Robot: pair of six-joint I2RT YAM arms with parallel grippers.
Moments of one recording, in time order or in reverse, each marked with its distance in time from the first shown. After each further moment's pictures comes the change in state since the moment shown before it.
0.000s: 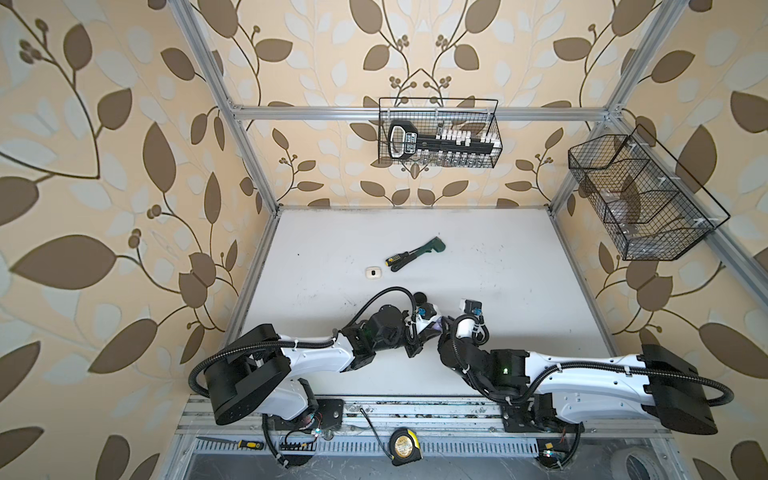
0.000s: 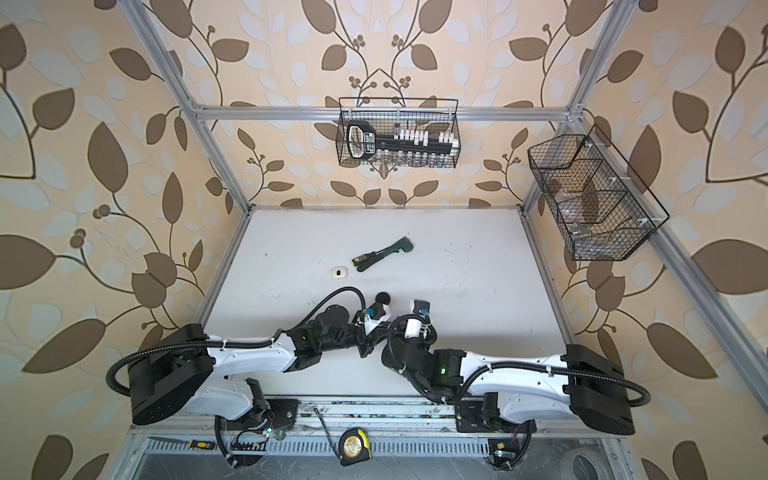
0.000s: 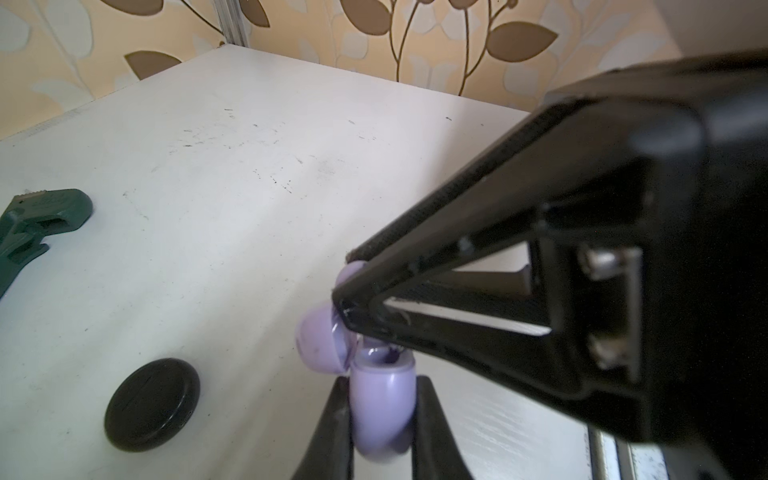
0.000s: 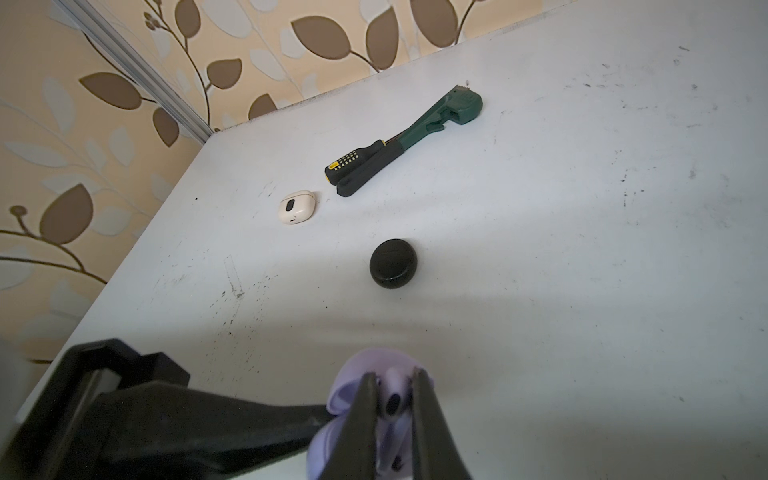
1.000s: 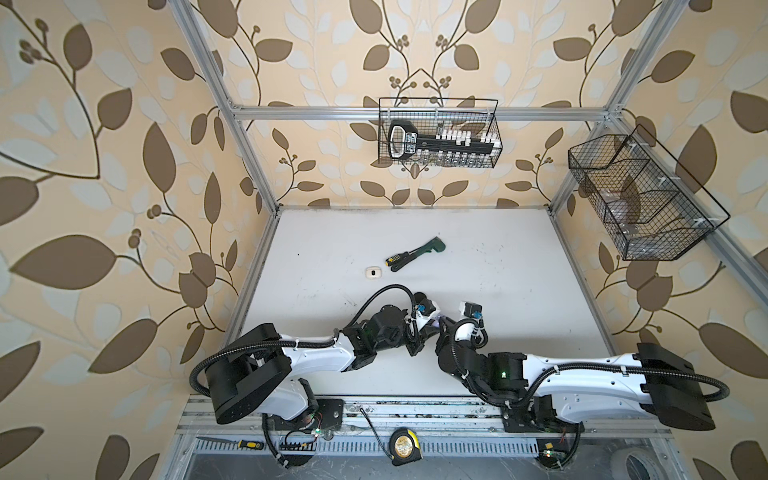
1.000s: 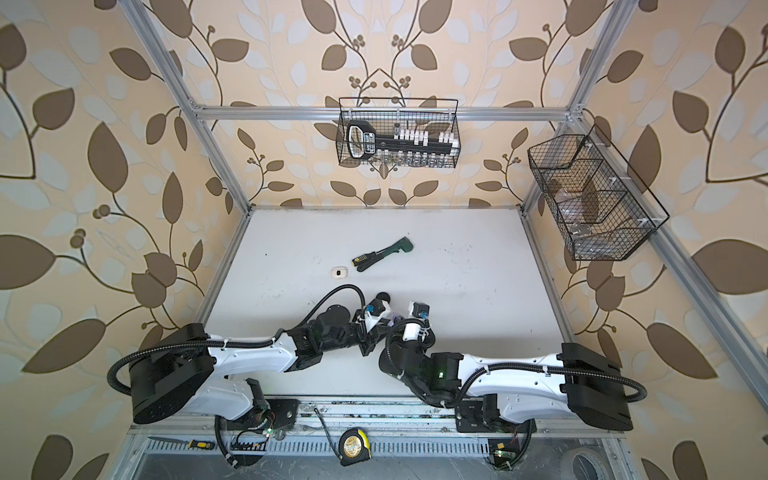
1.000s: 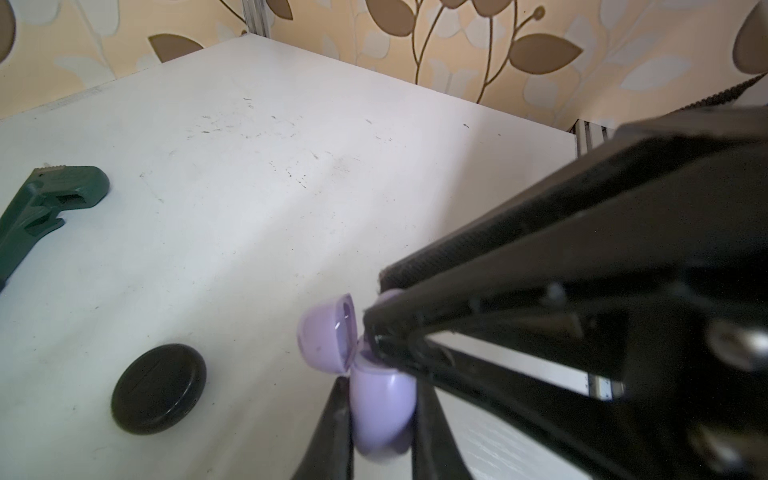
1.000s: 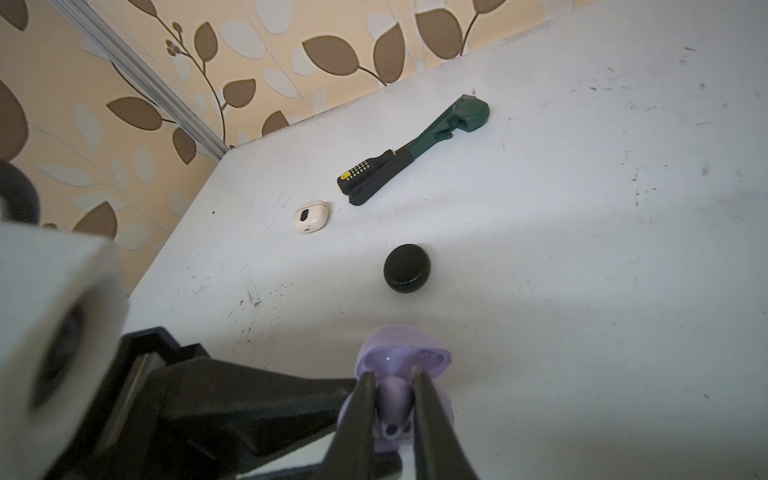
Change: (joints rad) left arm -0.006 0.006 0.009 -0.001 -0.052 -0.069; right arm 0.050 0.018 0.000 0.041 0.048 0.037
